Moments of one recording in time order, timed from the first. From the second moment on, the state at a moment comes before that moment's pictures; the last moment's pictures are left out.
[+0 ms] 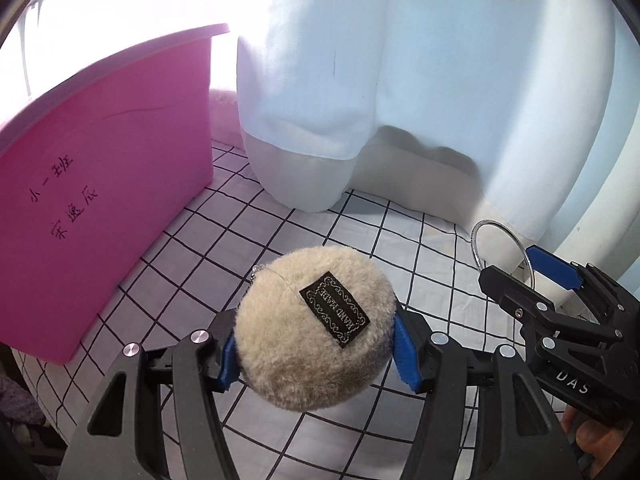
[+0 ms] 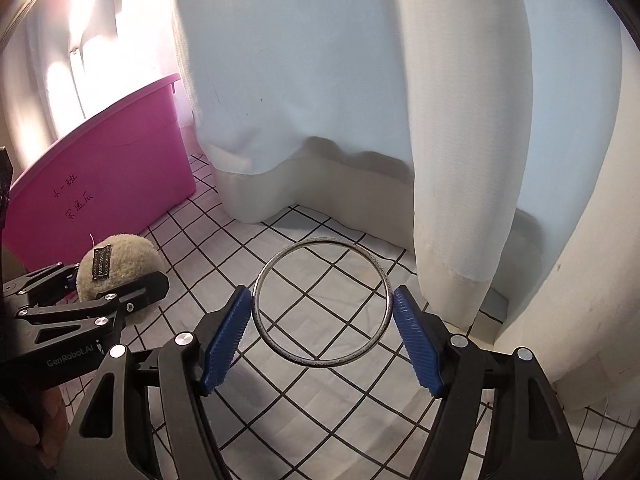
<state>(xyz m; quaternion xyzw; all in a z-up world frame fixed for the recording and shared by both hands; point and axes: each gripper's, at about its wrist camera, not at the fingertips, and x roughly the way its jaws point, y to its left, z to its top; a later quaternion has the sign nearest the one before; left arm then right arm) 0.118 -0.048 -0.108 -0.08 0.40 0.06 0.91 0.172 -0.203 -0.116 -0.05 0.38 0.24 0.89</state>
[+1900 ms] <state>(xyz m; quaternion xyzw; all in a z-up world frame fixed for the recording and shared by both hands) 0.098 0.277 0.002 -0.16 0.40 0.16 0.89 0.210 0.135 0.008 -0.11 0.41 0.35 0.83</state>
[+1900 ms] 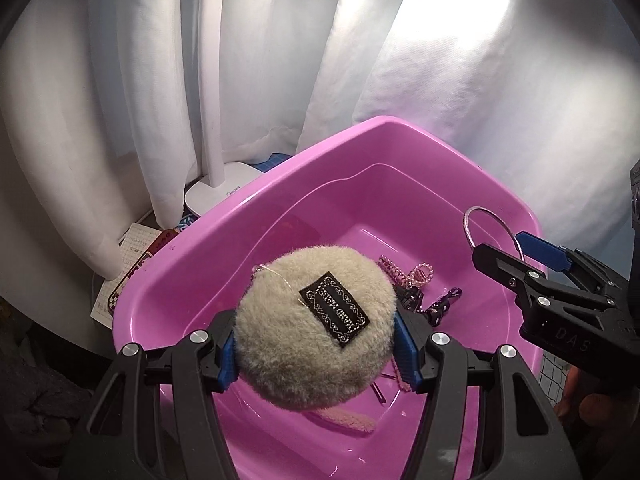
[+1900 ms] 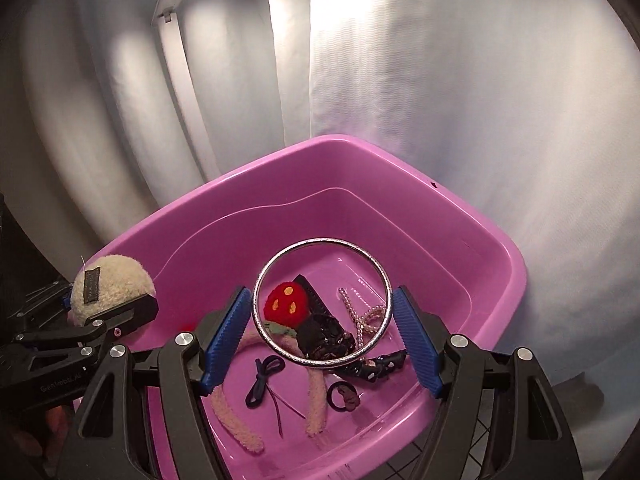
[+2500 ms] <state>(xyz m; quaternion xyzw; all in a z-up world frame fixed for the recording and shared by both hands) 0.106 0.292 -0.003 -0.18 0.41 0.17 0.88 0.239 0.140 -0.004 -0.09 0.46 0.32 0.82</state>
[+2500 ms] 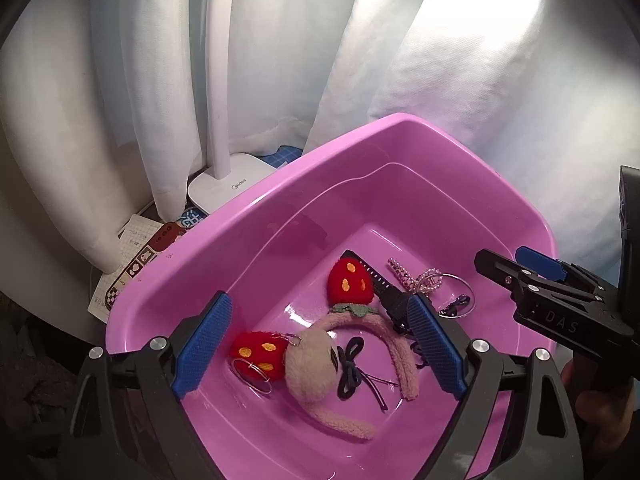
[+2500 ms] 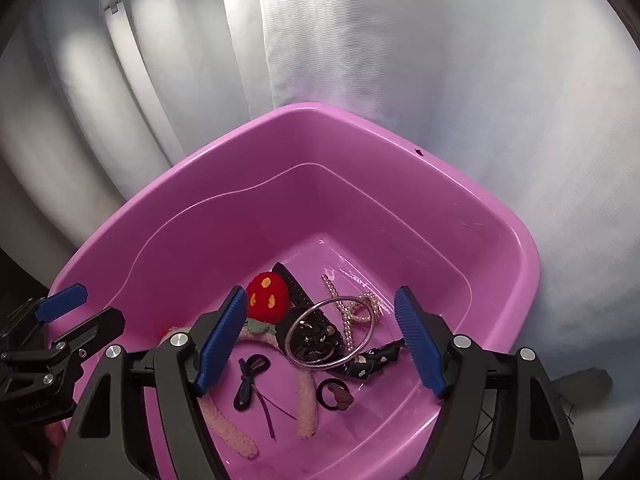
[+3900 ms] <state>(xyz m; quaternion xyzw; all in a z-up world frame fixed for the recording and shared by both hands) 0.092 0.294 0.007 -0.16 0.43 0.23 0.86 0.219 0.134 0.007 -0.10 0.45 0.32 0.83</state>
